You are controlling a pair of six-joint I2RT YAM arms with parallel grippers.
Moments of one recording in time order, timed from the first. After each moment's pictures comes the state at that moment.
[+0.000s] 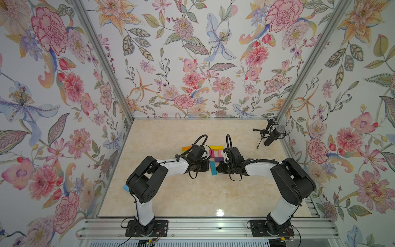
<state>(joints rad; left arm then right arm) -0.70 1.86 1.02 -0.10 0.26 -0.61 0.58 1.75 0.82 -0.01 -0.29 0.62</state>
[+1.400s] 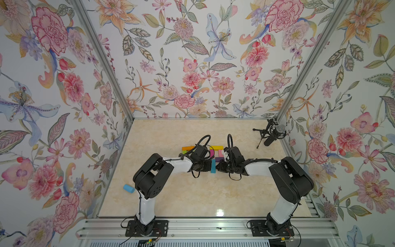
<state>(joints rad) -0.71 1.93 1.08 -0.10 0.24 -0.60 0.54 1.77 0.81 0.05 -0.31 0.64</state>
